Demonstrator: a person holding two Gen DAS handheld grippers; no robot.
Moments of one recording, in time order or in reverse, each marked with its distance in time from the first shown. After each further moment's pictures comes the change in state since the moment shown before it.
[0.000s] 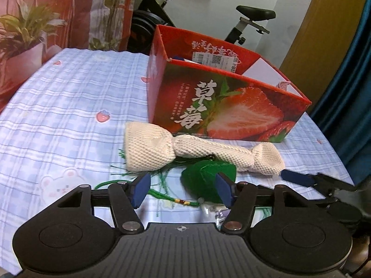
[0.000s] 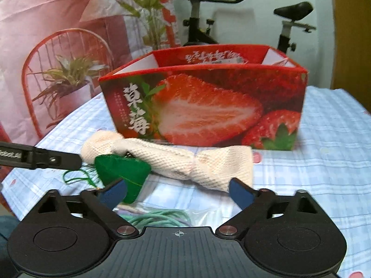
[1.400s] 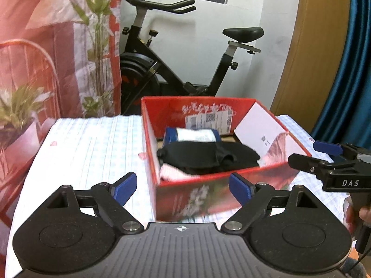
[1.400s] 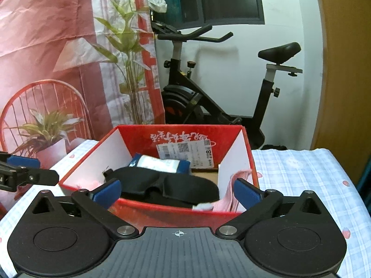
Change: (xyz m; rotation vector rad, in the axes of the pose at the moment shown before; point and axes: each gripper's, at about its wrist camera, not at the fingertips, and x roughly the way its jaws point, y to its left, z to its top) left arm -0.018 -0.029 0.108 0.160 -0.111 0.063; right arm -0.019 -0.048 0.133 -0.015 -0.172 -0.108
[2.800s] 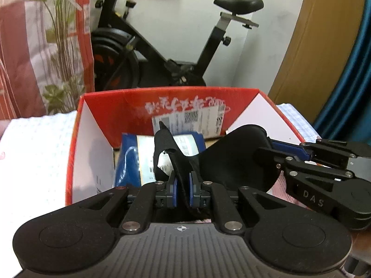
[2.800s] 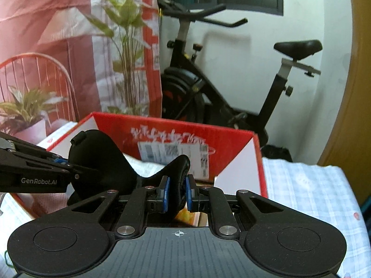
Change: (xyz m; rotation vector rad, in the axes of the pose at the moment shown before) left arm 0.137 -0.029 0.054 0.011 0.141 -0.077; right arm 0.115 -0.015 0.031 -0.108 0.113 -0.014
